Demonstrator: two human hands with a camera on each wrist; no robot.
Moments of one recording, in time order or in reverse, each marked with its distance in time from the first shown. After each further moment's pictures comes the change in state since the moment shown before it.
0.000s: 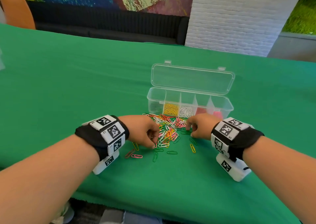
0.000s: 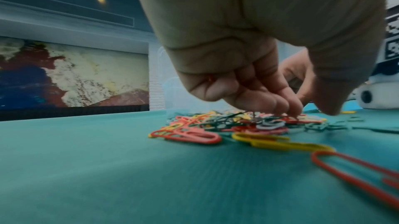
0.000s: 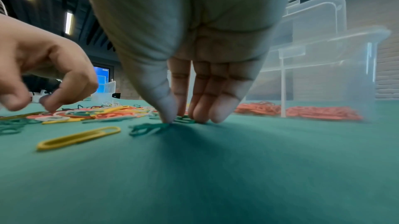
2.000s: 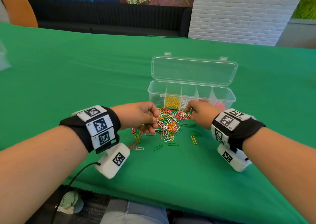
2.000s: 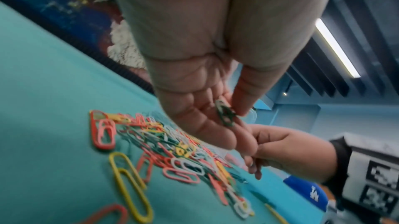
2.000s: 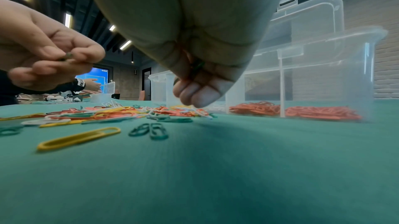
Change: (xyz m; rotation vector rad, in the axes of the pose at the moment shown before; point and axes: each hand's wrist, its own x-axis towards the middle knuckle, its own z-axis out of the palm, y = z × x) left_hand -0.013 0.003 -0.003 -0.843 0.091 -0.127; right_hand 0.006 -0.001 0.001 0.235 0.117 0.048
